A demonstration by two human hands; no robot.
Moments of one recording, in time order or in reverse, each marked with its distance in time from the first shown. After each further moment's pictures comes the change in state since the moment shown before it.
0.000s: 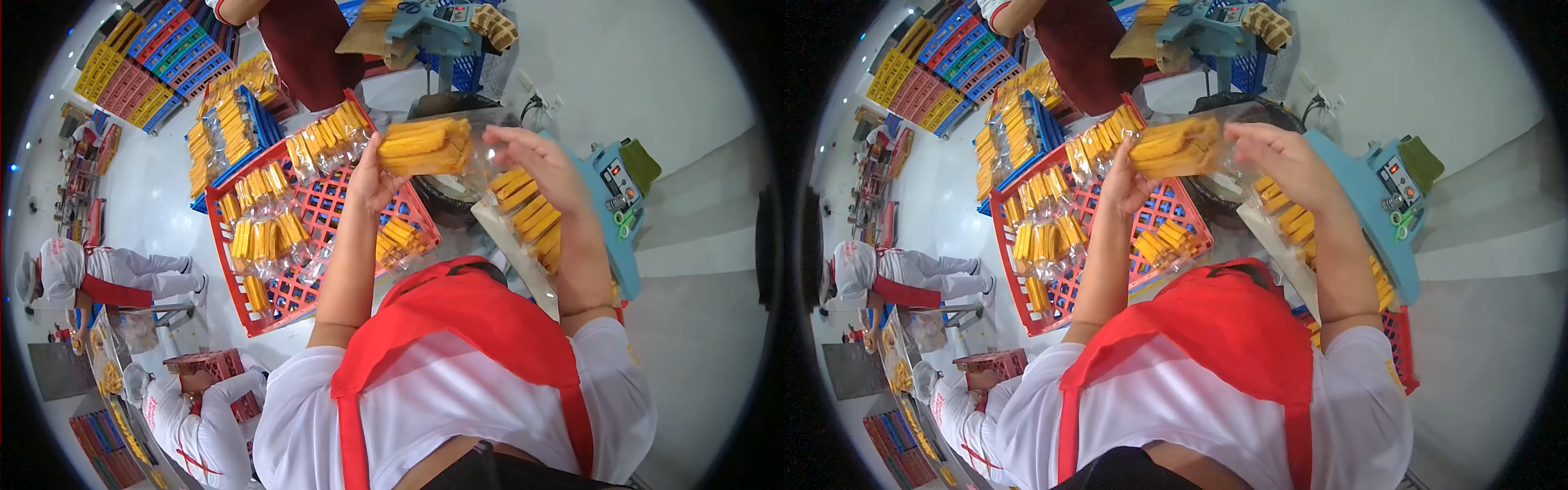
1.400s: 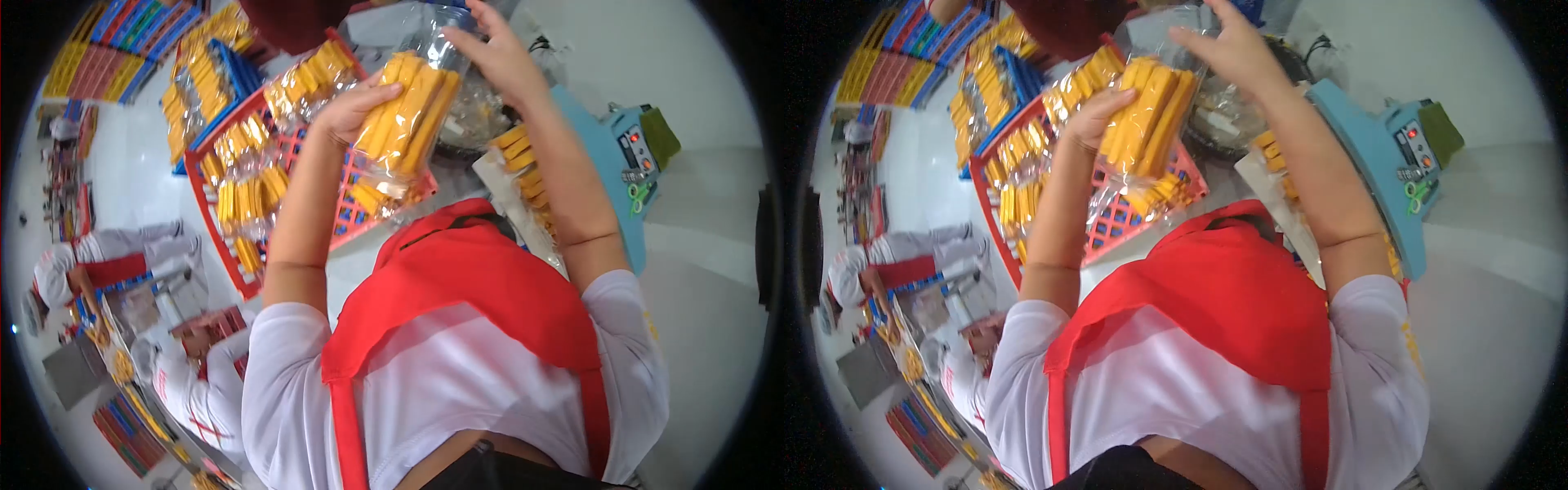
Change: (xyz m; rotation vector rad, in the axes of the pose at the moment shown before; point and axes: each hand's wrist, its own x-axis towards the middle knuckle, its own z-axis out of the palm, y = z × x) left_hand 0.040 0.032 -0.005 0.178 -0.368 -0.333; right_hand 0.111 0.038 0.012 -0.146 0.235 -0.168
